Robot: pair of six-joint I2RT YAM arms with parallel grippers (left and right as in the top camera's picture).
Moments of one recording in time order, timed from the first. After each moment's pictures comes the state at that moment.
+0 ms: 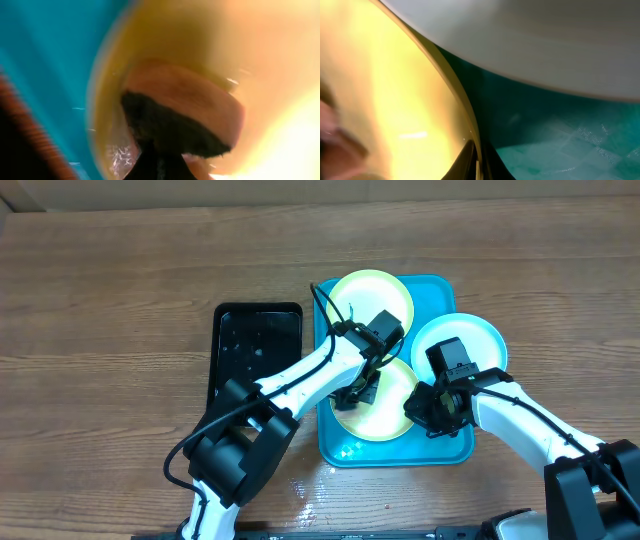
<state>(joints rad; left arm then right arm) -0.74 2.06 1.47 -0.96 -0.07 -0.49 0.31 1.55 0.74 -0.62 -0.23 0.77</state>
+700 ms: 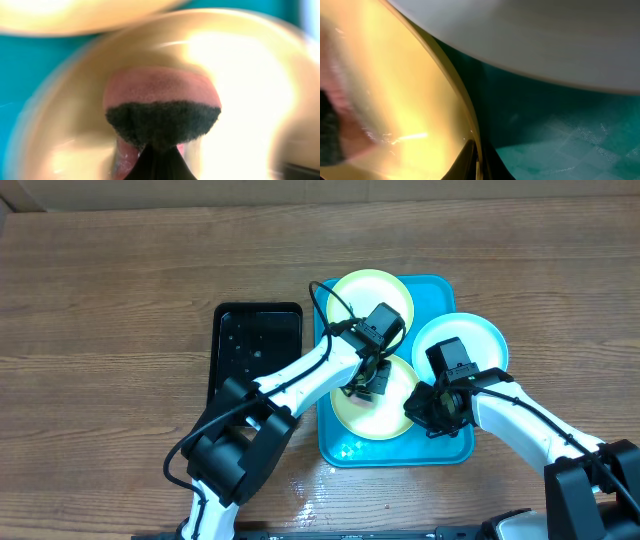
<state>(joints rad) -0.73 2.06 1.44 -0.72 0.12 -0.45 0.31 1.55 0.74 -0.62 -0.23 0.77</state>
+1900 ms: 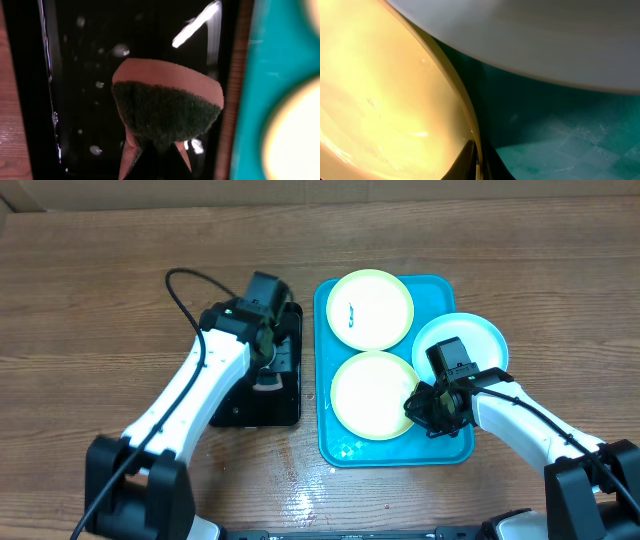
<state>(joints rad) -0.33 1.67 1.26 -0.97 -0.06 -0.39 0.31 1.55 0.74 -0.62 -0.23 0.77</state>
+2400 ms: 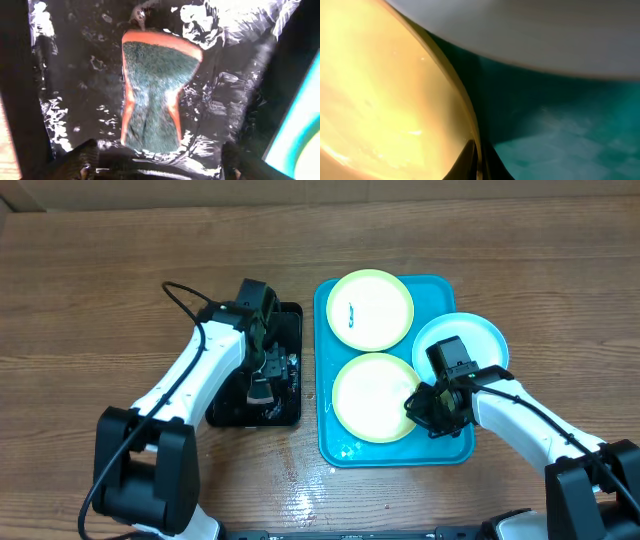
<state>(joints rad) -0.27 1.76 1.24 -1.00 -0.02 -0.41 0.31 1.55 0.76 -0.68 -0.21 0.76</state>
